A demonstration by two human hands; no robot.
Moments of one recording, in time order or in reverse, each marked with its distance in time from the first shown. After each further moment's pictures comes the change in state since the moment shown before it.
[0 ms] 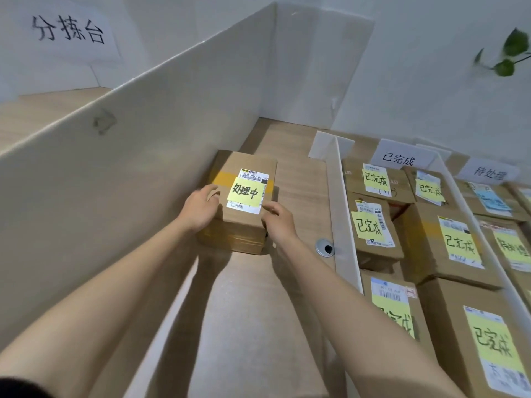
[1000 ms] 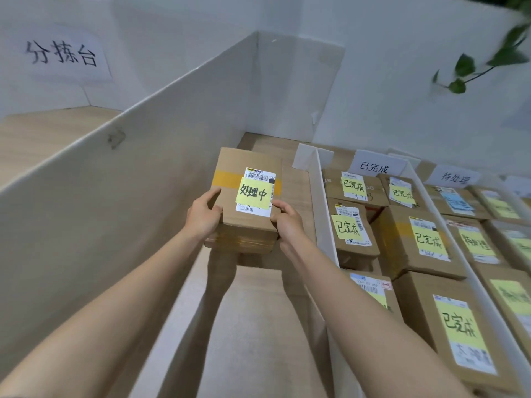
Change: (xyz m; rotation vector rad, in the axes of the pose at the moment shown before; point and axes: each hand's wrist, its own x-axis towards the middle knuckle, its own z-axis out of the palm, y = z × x) left_hand -0.029 0.031 0.011 -0.308 0.096 -0.012; right_hand -0.017 -0.012 -0.040 0.283 0.048 0.035
